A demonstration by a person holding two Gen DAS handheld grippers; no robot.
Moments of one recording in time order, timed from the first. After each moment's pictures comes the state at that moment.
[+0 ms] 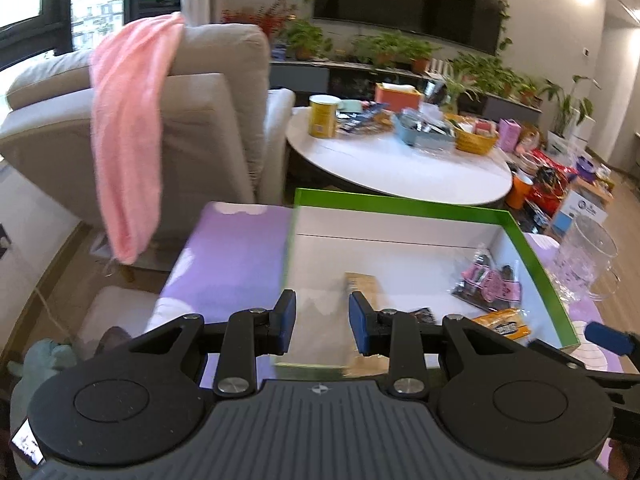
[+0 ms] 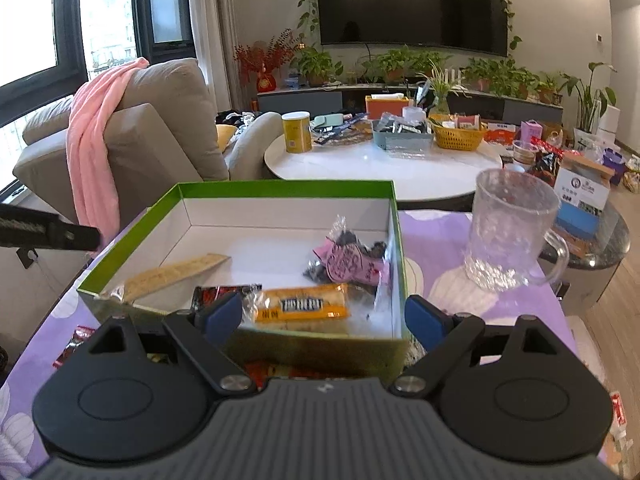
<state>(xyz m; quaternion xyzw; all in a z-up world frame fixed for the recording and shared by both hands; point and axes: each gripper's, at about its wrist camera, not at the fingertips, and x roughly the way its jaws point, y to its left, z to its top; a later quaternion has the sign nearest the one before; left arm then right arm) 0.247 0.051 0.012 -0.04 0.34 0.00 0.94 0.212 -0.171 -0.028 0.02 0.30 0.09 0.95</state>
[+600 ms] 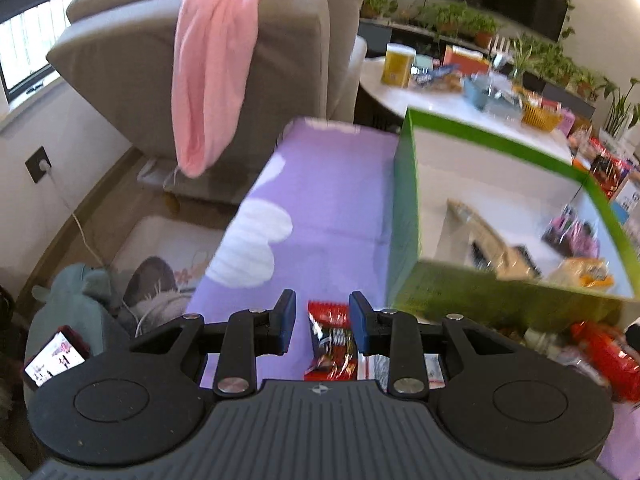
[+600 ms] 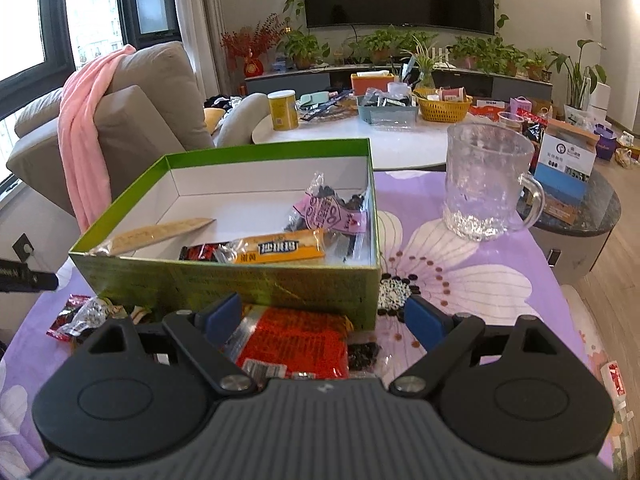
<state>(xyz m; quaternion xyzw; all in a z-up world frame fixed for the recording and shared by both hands) 0.227 0.110 -0.052 -0.08 0.40 0.07 0.91 0.193 -0.187 -0.048 0.03 0.33 0.08 0.94</state>
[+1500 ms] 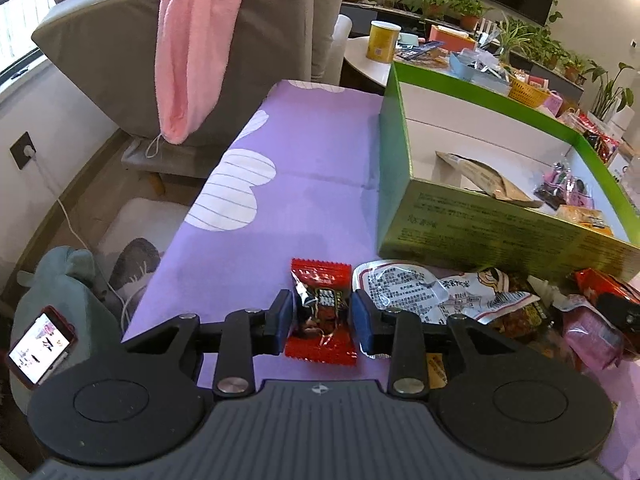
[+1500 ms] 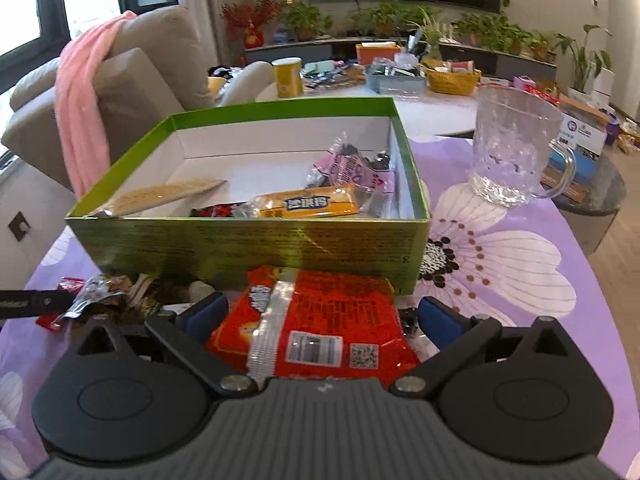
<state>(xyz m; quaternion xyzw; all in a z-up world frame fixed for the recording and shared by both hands) 0.206 0.102 -0.078 -0.08 0.42 0.05 0.90 0.196 -0.160 -0.066 0.02 0.37 0.07 0.93</state>
